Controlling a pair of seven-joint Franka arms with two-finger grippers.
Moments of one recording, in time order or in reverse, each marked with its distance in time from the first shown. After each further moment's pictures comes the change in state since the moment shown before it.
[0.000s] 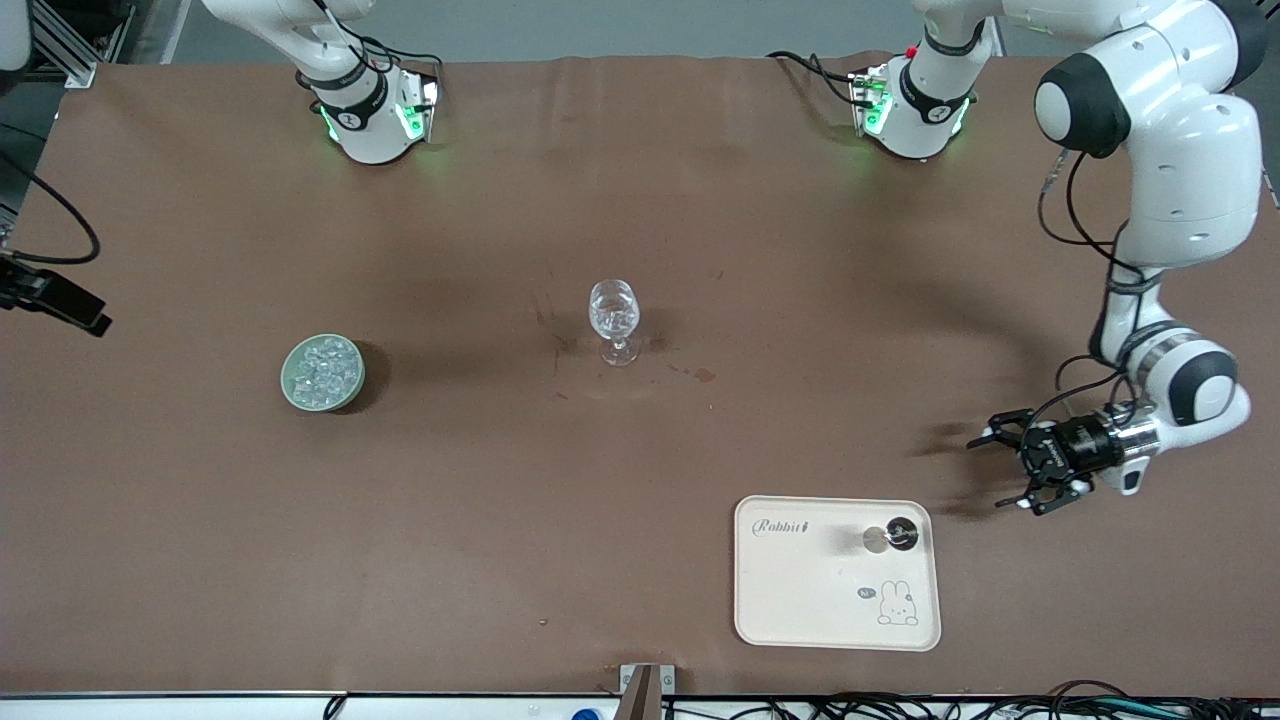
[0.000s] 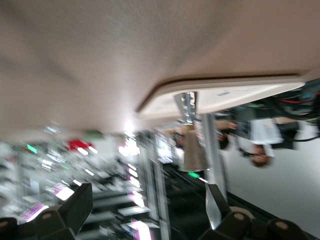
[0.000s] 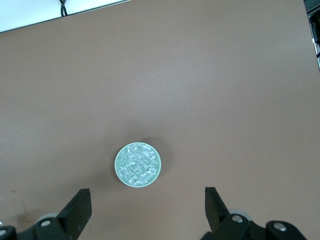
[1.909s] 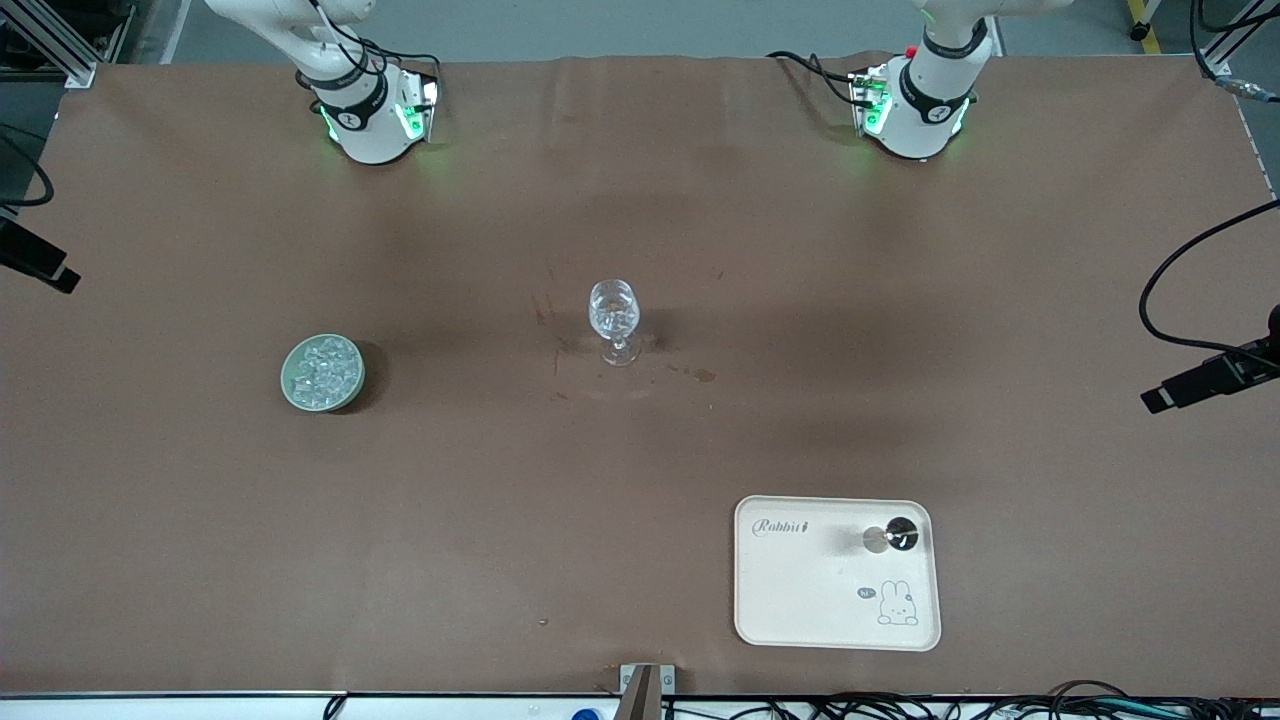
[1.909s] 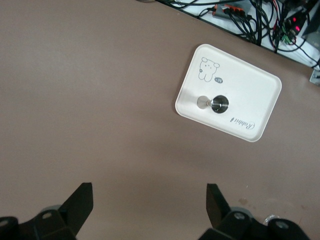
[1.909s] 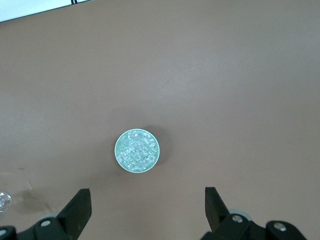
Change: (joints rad) left arm -0.084 -0.595 -0.265 0.310 1.320 0.090 0.327; right arm -0.073 -0.106 0.010 -0.104 0.071 0.003 -0.103
